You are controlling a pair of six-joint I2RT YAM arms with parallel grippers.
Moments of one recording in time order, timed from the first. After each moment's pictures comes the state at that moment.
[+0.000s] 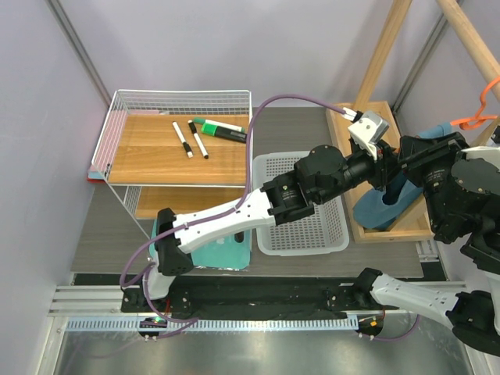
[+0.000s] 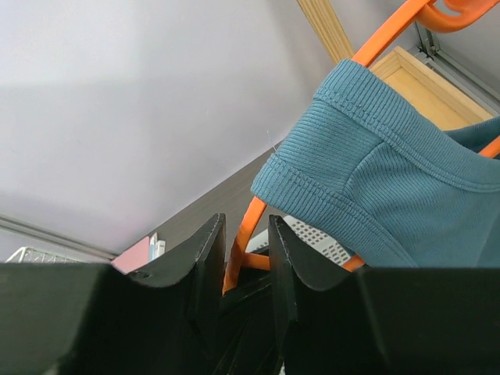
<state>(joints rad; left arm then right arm) -1.30 2.01 2.17 0.09 -0.16 -0.29 0.83 0.90 1.79 -1.07 1.01 0.80</state>
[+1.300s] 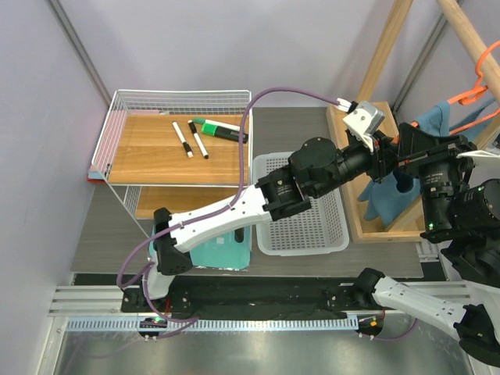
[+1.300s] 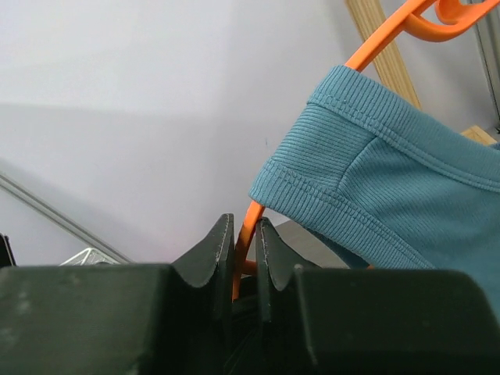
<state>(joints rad) -1.29 2.00 2.21 0.09 -0.14 -0.27 0.83 0.73 1.47 -0.45 0.91 0.42</state>
